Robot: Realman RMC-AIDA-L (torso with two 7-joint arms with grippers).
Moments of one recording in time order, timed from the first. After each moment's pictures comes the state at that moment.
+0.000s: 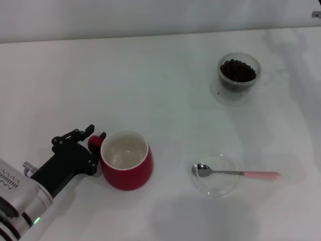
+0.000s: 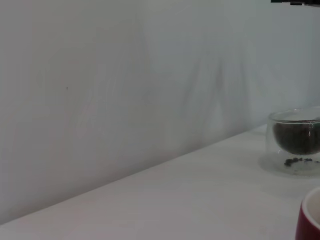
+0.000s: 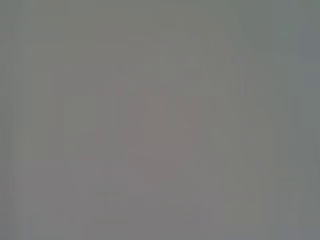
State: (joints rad) left arm -0.36 -2.09 2.66 0.25 -0.61 1.06 -0.11; right arm 0.68 2.02 -0.31 0.01 -0.84 -1.18 0.25
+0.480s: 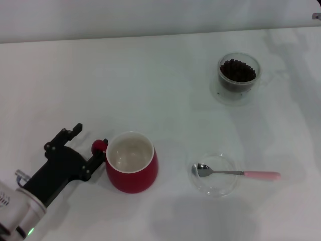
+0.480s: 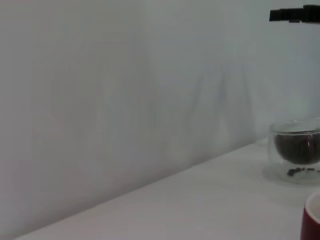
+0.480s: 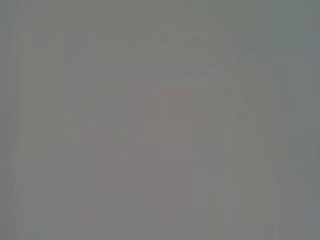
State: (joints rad) left arm -0.30 -2.09 2.66 0.26 -0.61 1.13 -0.05; right arm 0.68 2.02 -0.31 0.02 -0.84 -1.18 0.25
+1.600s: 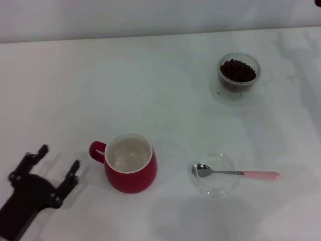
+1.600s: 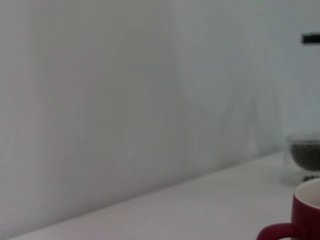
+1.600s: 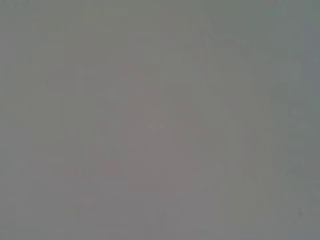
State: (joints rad) left arm -0.14 -2.08 2.65 0.21 -0.62 1.34 -0.04; right arm 0.63 2.02 -0.30 0.01 -0.84 -1.20 0.27
